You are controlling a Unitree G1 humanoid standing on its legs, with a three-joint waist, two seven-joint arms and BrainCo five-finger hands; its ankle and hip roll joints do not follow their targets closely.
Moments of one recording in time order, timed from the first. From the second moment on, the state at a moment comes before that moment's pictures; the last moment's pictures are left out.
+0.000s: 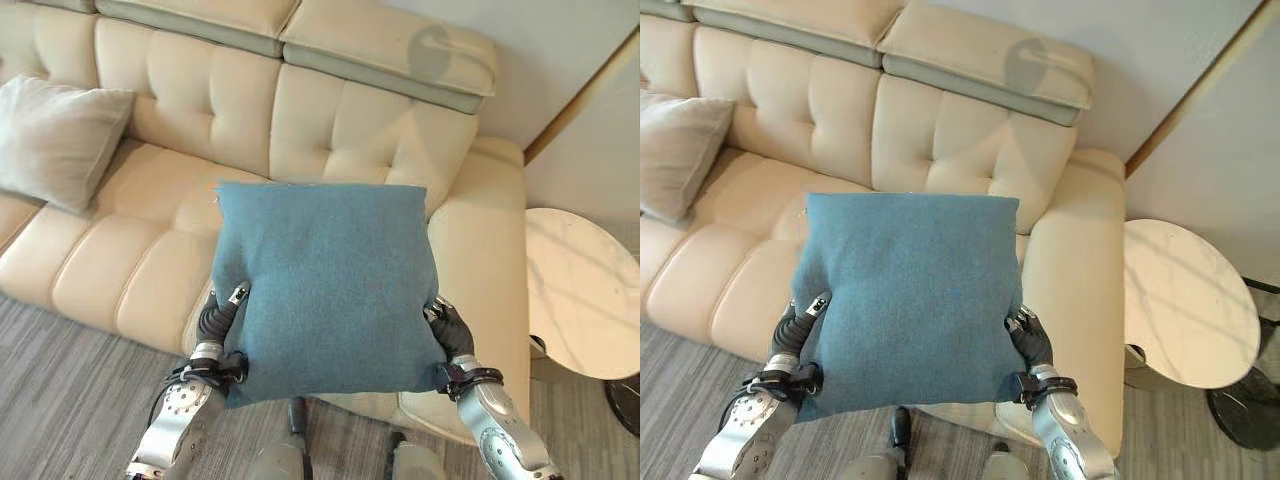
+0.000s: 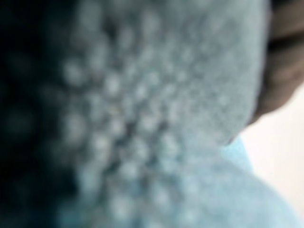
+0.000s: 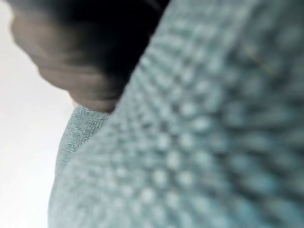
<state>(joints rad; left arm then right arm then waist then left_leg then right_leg) 0.15 0.46 -0.18 -0.06 -0.57 -0.12 0.25 0.09 -0.33 0.31 0.00 0.65 -0.11 -0.11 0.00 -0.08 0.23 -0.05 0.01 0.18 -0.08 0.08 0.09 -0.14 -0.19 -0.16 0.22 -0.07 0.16</state>
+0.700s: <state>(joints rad) 0.22 0.39 -0.16 -0.07 -0.57 -0.09 0.22 0.12 -0.41 0.34 0.03 0.65 -0.10 -0.08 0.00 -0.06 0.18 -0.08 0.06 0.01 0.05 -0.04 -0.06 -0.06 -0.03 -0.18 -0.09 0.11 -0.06</state>
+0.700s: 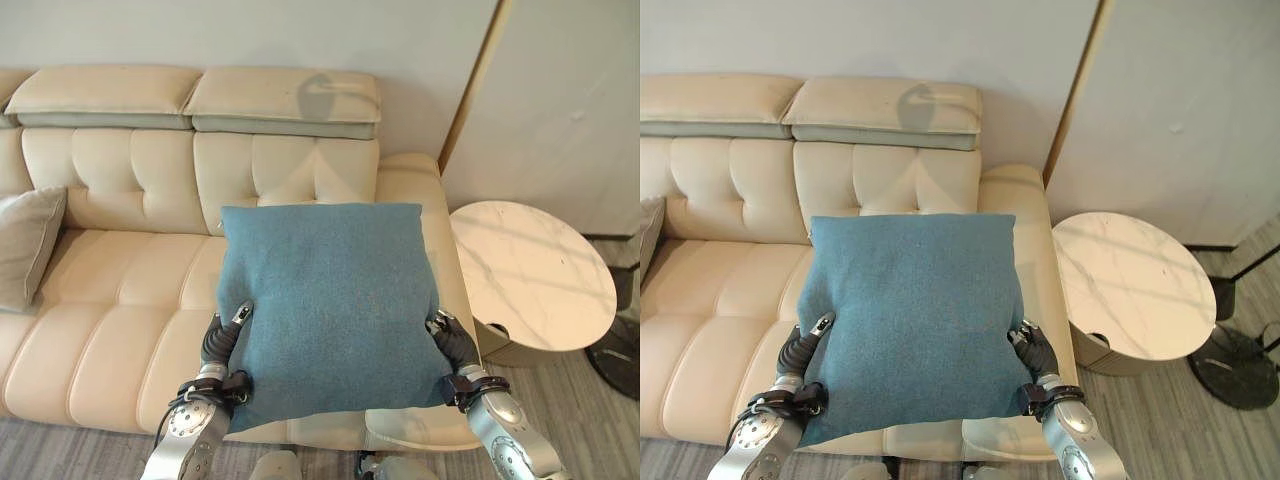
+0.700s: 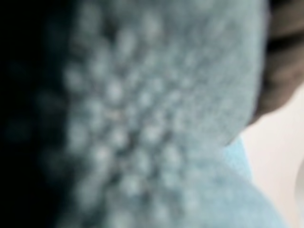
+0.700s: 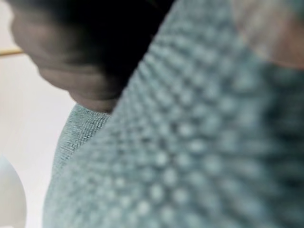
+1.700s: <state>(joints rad) -0.92 0.60 -0.50 0.64 -0.45 -0.13 0.48 -0.85 -0.31 0.45 0.66 0.72 -0.13 -0.37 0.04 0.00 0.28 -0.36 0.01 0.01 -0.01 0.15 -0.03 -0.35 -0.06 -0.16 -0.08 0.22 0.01</state>
